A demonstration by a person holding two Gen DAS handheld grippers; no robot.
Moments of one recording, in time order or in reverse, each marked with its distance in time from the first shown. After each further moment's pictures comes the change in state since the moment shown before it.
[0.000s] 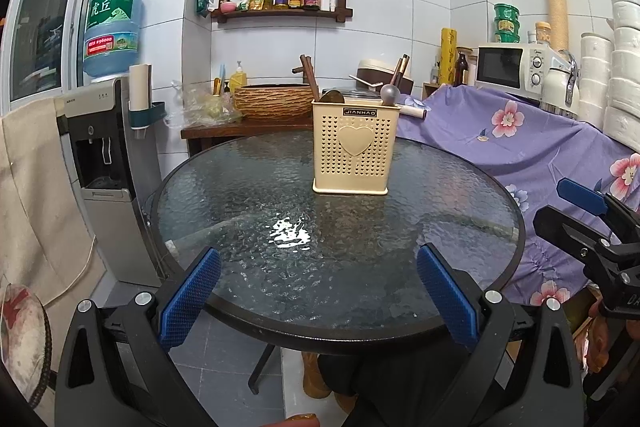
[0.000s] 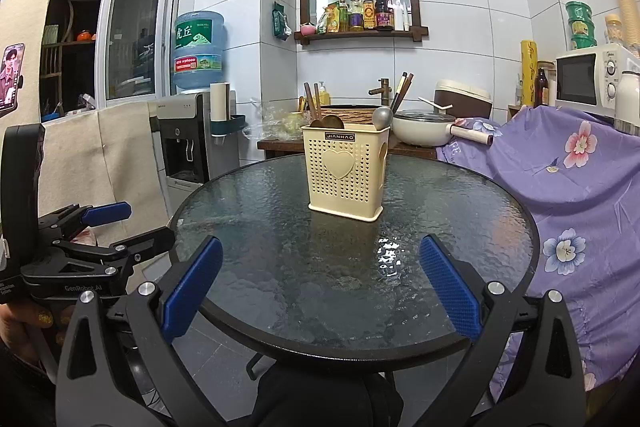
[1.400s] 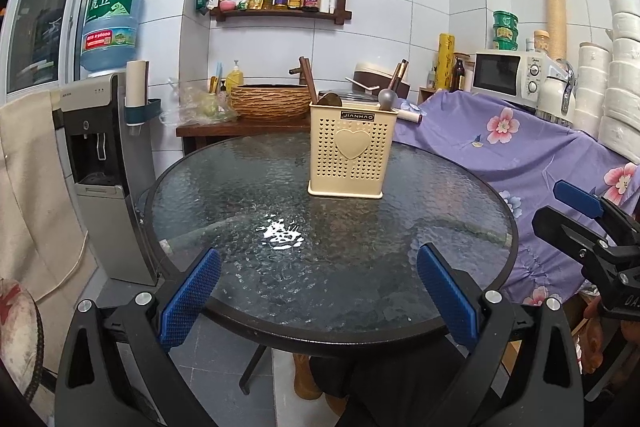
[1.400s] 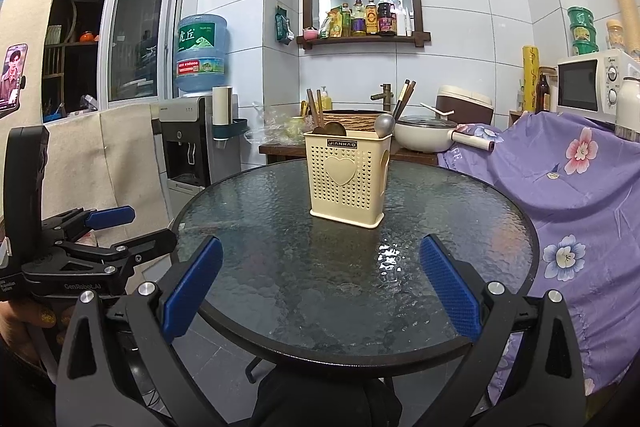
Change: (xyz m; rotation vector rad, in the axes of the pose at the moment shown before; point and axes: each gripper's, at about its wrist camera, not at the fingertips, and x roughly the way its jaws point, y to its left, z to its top) left arm 0.000 0.006 0.000 -0.024 -0.006 -0.028; right arm -0.002 -0.002 0.004 -0.013 -0.014 0.004
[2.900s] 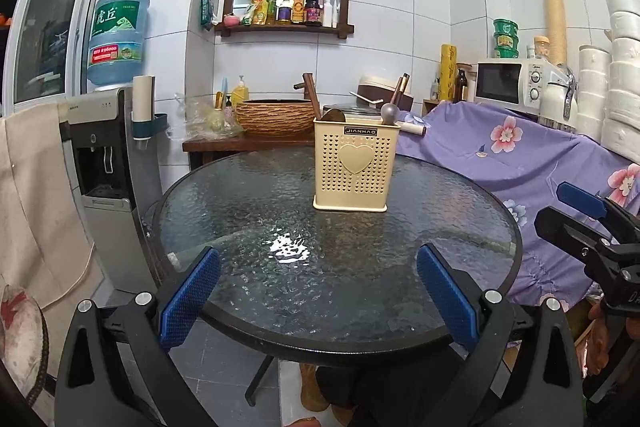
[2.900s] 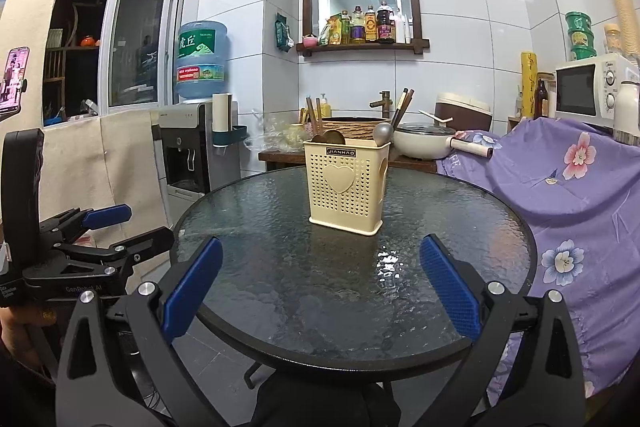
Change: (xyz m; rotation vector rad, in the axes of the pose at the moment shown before) left arm -0.008 -0.004 0.001 0.011 -0.054 0.020; right arm -0.006 -0.001 0.003 -0.001 -0.027 0.000
